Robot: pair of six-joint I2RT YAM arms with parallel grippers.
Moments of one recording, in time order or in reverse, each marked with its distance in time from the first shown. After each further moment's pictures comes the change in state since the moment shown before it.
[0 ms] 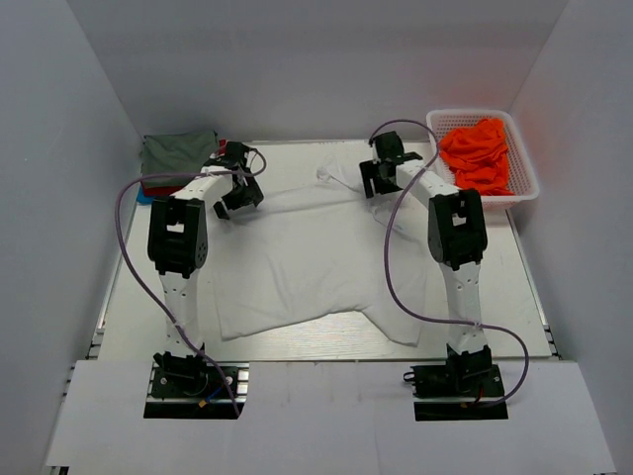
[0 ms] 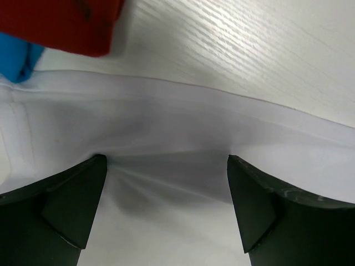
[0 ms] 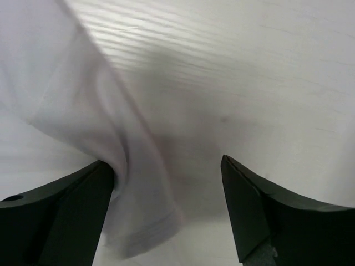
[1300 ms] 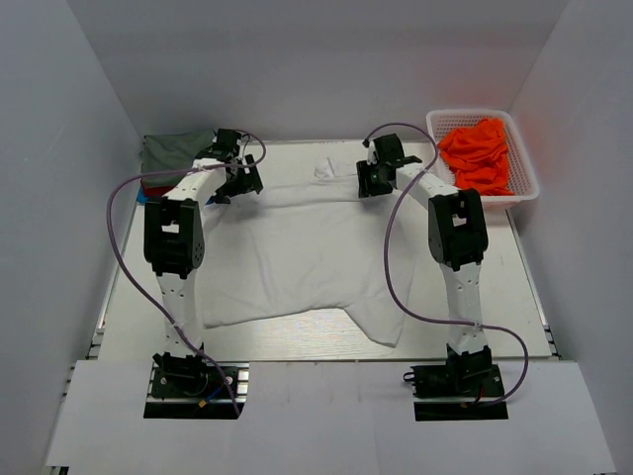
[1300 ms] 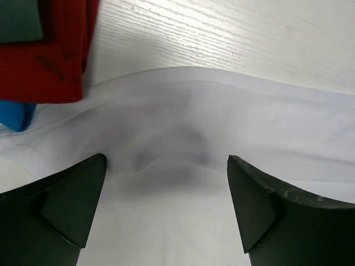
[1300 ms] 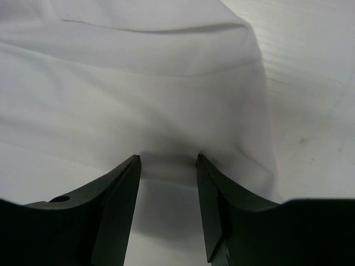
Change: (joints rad) left arm 0.027 -0.019 0.084 0.019 0.142 0.178; right arm -0.022 -0.009 -0.043 0.092 -0.267 0.075
